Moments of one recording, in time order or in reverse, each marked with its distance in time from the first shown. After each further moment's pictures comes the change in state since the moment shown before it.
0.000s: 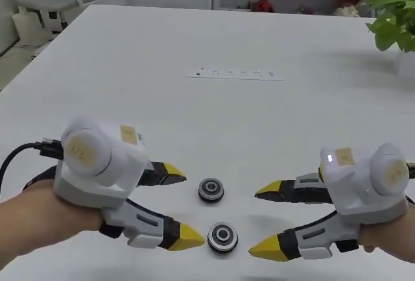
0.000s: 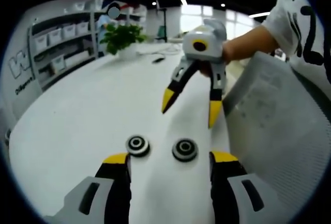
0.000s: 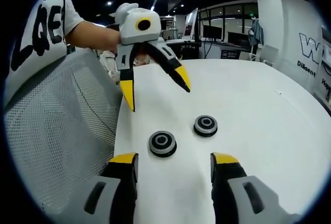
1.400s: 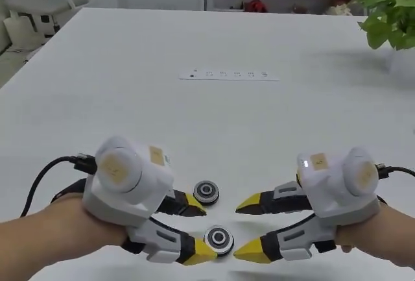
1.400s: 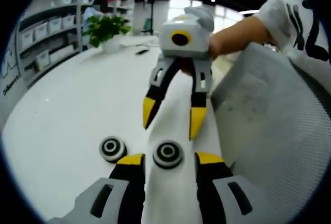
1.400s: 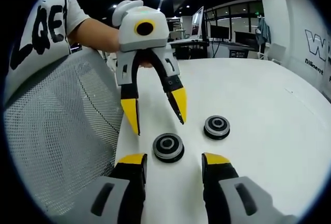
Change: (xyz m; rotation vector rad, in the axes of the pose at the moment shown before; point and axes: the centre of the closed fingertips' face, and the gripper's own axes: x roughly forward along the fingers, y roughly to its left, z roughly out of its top) left arm 0.032 -0.025 -0.006 0.011 0.061 -0.129; right arm 0.021 0.007 -0.002 0.008 -0.014 0.085
